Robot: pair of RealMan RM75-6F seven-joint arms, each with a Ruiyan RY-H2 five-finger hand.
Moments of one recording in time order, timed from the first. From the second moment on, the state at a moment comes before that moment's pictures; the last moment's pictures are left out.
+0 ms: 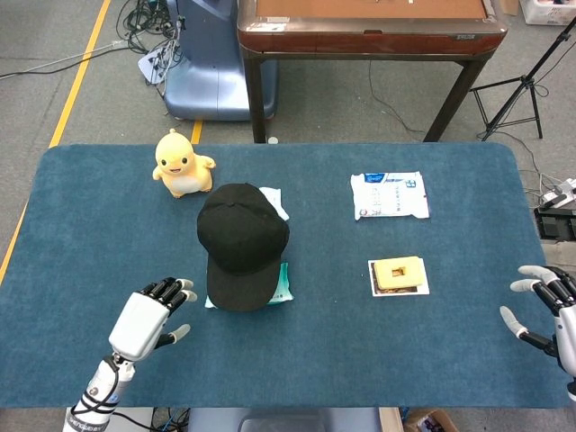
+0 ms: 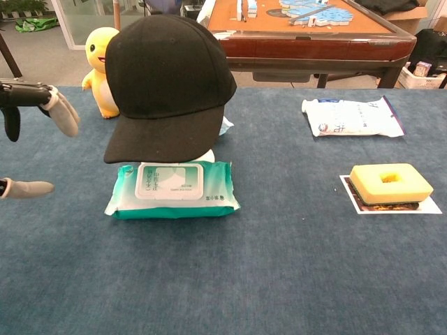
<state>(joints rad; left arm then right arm) -0.29 -1.45 -0.06 -1.66 1.79 1.44 0.33 -0.01 -1.10 0.10 -1.55 -1.67 1.78 0.15</state>
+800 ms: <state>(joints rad) -0.36 -1.62 -0.09 -1.63 1.77 1.40 0.44 -0.01 -1.09 0.10 -1.55 -1.67 1.78 0.16</state>
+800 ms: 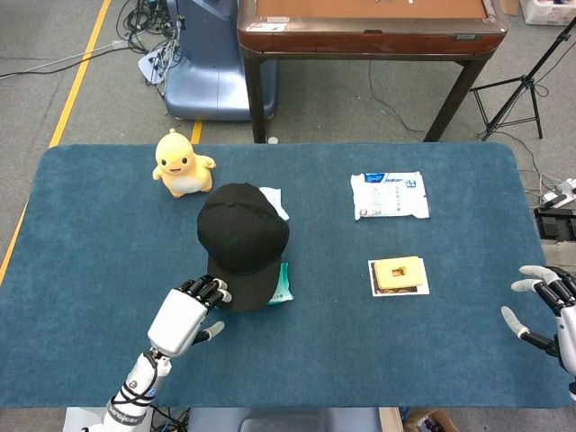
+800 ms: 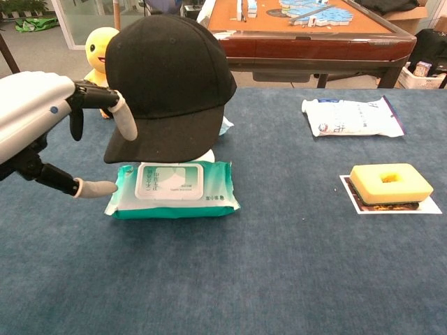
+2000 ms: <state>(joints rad) -0.42 -1.84 -0.11 -1.37 1.81 1.50 0.47 -0.01 -1.09 0.10 -1.55 -1.66 1.77 0.16</state>
